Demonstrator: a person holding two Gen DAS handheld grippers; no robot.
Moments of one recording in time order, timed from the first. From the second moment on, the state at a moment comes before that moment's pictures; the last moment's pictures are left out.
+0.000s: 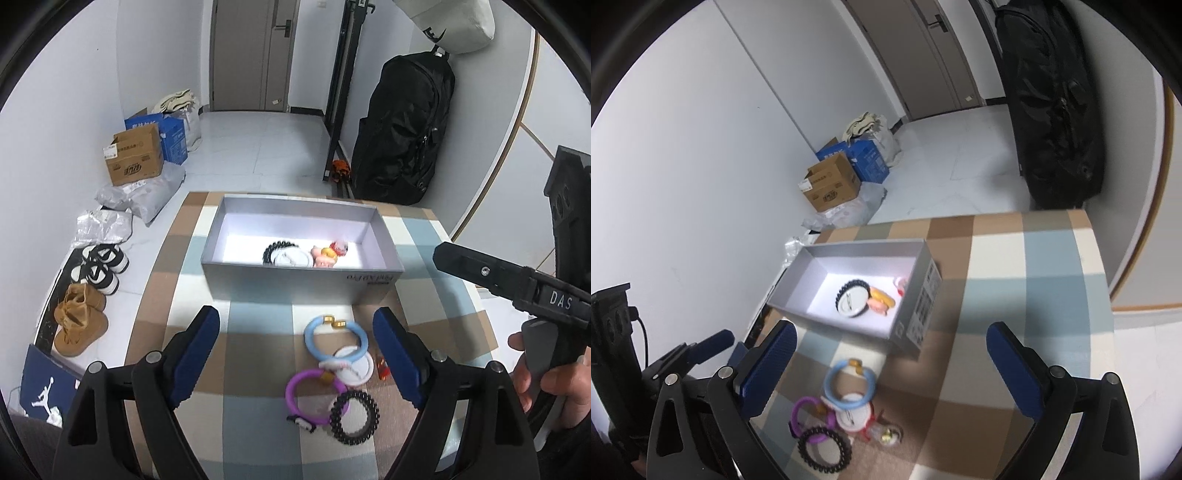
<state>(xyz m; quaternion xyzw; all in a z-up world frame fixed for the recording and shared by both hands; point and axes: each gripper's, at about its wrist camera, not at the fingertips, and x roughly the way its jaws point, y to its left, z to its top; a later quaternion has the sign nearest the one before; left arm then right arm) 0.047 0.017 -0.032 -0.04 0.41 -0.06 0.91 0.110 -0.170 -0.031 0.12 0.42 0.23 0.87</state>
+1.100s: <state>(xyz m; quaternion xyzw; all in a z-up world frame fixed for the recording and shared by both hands) 0.008 0.006 -0.078 -0.12 0.53 -0.12 0.83 0.068 -0.173 -0.040 0.11 0.43 0.22 0.87</state>
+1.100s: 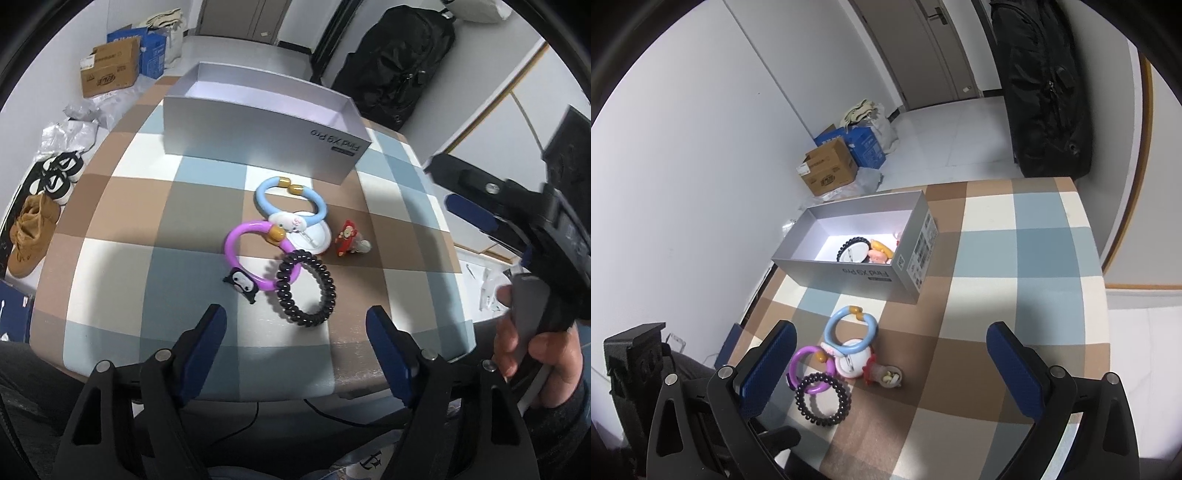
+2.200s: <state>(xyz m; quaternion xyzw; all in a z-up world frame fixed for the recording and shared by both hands) 0.018 0.012 -0.087 -0.16 0.55 -0.11 0.81 0.063 -0.183 -0.042 0.12 0.44 0.22 0.86</state>
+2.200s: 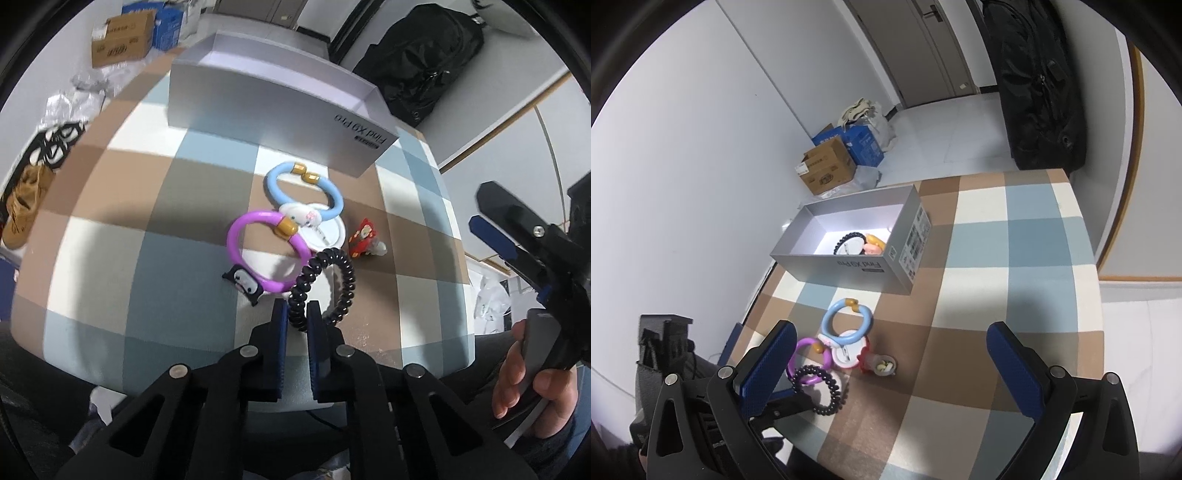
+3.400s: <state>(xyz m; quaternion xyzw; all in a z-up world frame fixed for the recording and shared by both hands) 0.013 0.032 -0.049 -0.14 0.46 -0.10 0.87 0.063 -0.144 -0.085 0.05 0.52 0.23 0.82</state>
